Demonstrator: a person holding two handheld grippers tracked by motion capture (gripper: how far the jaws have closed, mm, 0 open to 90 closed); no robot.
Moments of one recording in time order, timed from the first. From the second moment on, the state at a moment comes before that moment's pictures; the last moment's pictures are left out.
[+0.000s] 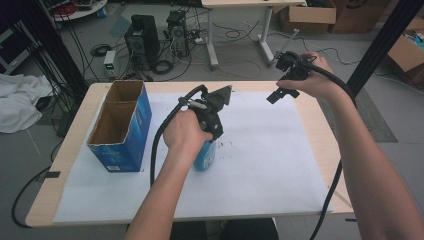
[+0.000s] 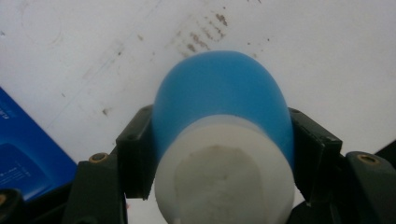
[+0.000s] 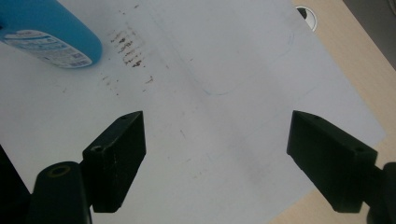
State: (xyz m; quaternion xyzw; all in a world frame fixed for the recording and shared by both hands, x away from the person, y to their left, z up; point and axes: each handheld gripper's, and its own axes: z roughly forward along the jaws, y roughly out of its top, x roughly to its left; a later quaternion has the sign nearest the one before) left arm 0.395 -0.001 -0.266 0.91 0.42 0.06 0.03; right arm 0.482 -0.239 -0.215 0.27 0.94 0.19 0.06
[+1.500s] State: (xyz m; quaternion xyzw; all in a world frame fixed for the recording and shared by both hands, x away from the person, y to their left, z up) left arm 0.389 0.195 -0.081 0.78 0.62 0.11 0.04; right arm 0.484 -0.251 -0.213 0.27 0.94 0.18 0.06
